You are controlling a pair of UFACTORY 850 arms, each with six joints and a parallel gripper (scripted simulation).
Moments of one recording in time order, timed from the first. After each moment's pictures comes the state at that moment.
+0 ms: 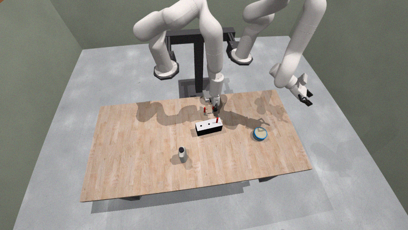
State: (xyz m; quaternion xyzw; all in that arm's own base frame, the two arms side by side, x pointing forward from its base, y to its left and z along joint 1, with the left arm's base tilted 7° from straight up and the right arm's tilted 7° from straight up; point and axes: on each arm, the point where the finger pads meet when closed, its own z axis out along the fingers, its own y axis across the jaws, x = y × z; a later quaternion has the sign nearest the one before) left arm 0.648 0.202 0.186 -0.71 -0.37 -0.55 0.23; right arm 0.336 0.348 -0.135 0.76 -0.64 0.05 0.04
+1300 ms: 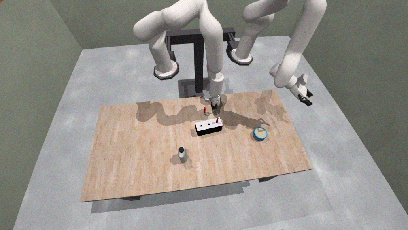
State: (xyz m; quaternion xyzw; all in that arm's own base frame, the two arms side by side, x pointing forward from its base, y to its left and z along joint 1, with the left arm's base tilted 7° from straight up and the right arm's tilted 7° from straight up) left arm 0.648 0.202 0.186 -0.71 -0.37 -0.55 0.23; right arm 0.337 0.348 -0.135 0.76 -0.64 0.05 0.04
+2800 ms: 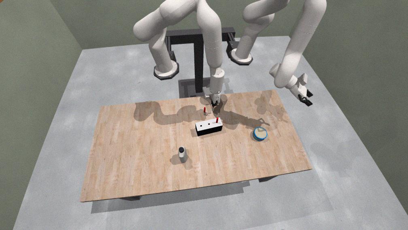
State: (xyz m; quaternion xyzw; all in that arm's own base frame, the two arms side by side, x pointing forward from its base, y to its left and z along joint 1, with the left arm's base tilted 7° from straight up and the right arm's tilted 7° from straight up) left arm 0.648 0.202 0.186 -0.71 -0.37 -0.55 0.23; right arm 0.336 0.352 -0.103 0.76 -0.64 0.05 0.04
